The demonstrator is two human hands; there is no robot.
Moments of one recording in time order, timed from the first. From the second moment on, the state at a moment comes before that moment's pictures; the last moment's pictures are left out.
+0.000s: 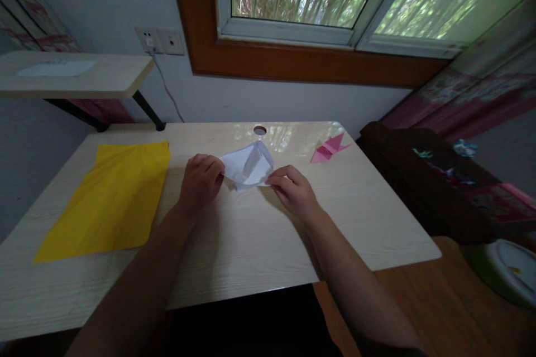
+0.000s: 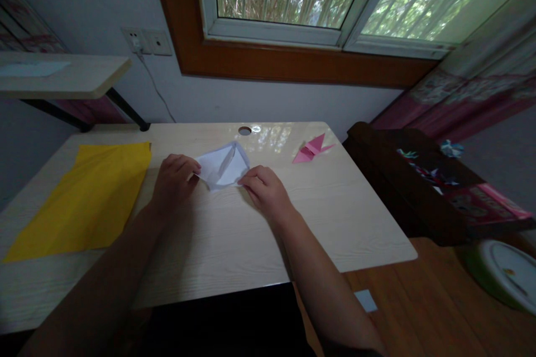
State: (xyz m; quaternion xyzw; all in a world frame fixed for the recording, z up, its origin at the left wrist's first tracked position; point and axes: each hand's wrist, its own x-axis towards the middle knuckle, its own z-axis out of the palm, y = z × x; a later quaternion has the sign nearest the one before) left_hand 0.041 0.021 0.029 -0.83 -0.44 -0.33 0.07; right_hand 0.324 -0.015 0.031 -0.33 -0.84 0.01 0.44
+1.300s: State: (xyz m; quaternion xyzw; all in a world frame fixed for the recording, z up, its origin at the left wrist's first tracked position) left_hand 0.058 0.019 0.006 -0.90 -0.31 -0.29 -0.10; right_hand 0.314 -0.011 0.023 -0.35 -0.86 0.02 0.36
